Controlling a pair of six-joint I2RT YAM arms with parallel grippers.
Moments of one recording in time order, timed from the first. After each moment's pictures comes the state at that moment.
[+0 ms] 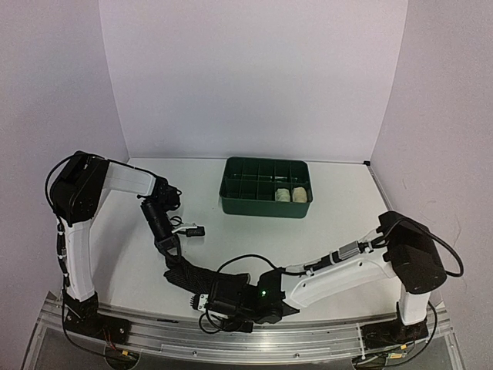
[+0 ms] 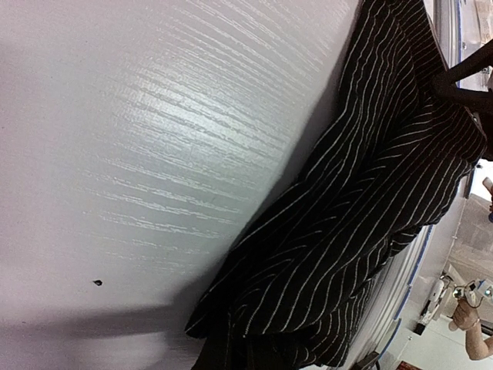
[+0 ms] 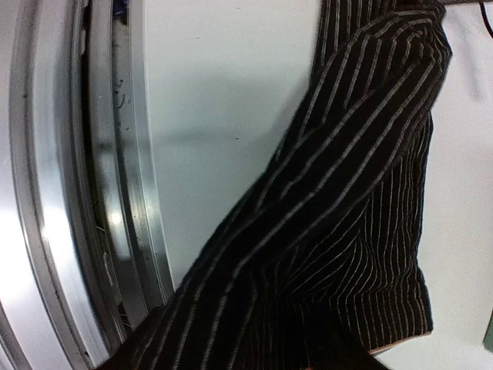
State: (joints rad) left arm -0.45 2.06 1.29 -1.08 0.57 0.79; right arm 1.47 2.02 1.28 -0.41 0.30 -0.09
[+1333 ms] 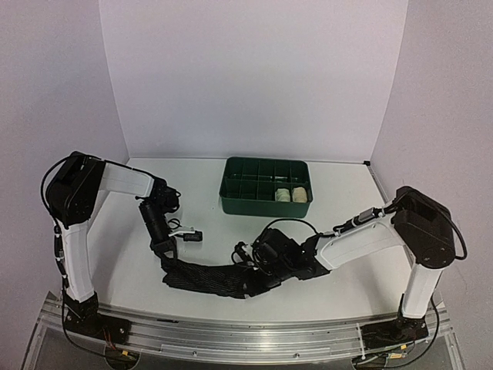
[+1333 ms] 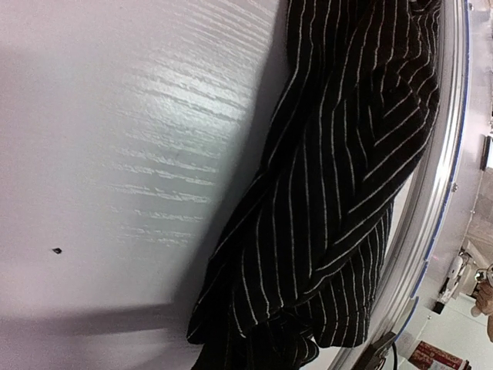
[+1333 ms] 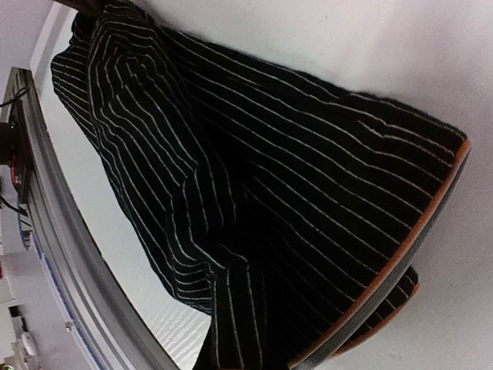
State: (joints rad) left arm -0.46 2.02 1.26 -1.09 0.50 0.86; right arm 1.11 1.89 0.97 0.00 -0.25 0.64
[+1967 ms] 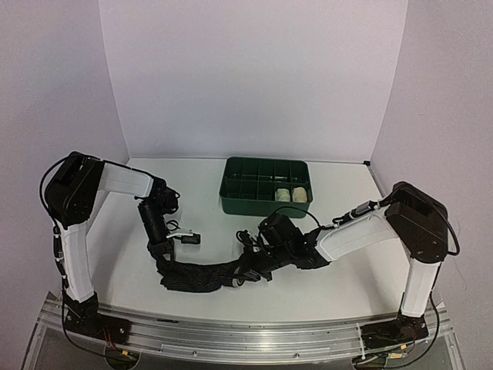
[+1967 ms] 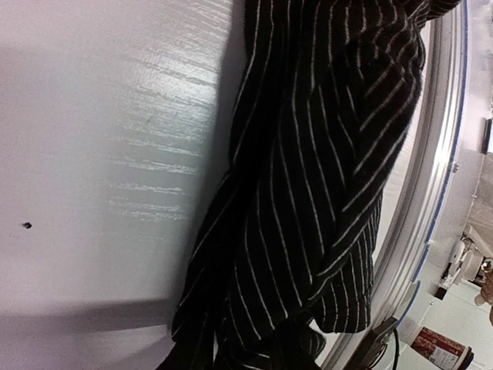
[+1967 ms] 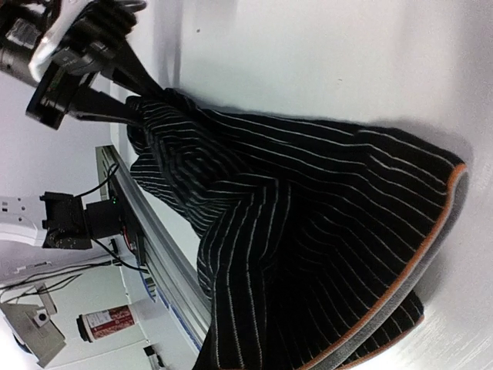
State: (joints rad) left arm -0.46 2.00 1.25 -1.14 0.47 0.89; right arm 1.02 1.93 0.97 0.25 -0.47 1.09
